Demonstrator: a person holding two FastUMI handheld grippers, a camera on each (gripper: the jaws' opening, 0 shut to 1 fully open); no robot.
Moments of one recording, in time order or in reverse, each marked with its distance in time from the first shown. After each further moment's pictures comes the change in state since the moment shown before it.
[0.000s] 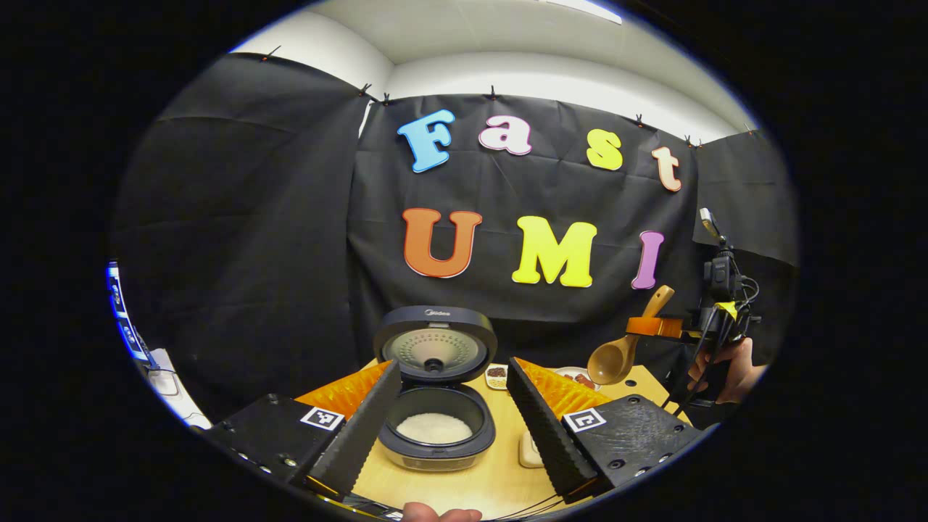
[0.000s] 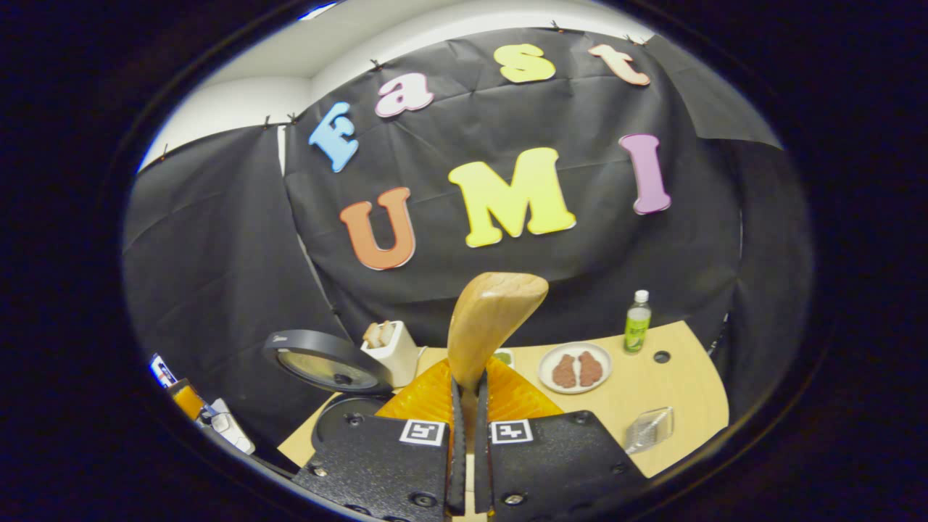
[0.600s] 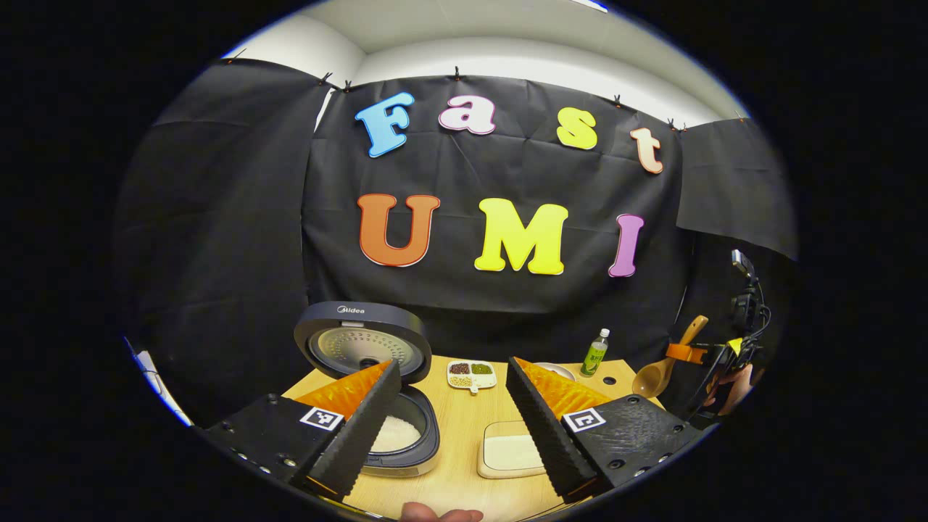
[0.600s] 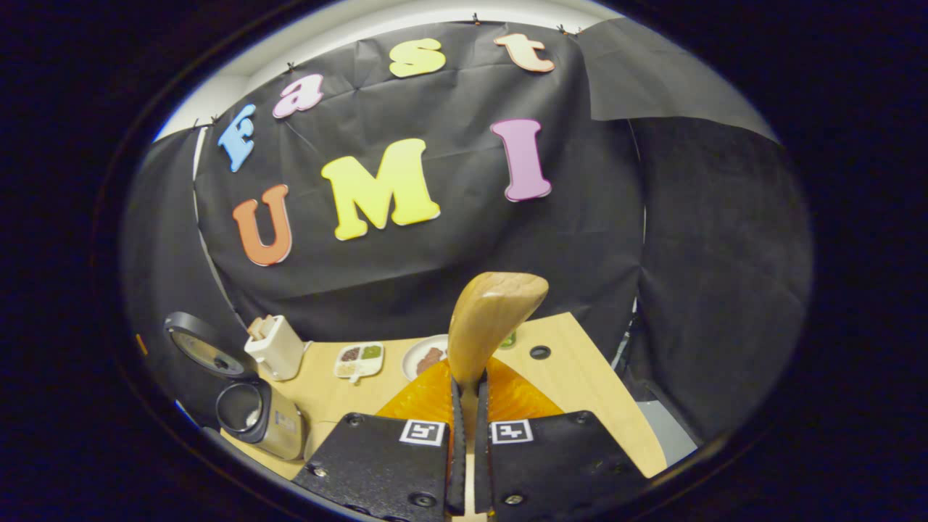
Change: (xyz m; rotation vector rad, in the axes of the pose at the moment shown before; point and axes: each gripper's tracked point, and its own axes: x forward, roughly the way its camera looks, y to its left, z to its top) left arm 0.053 -0.079 -0.017 0.009 0.079 -0.050; right arm -0.008 -0.222 -0.039 0.049 0.041 -0.323
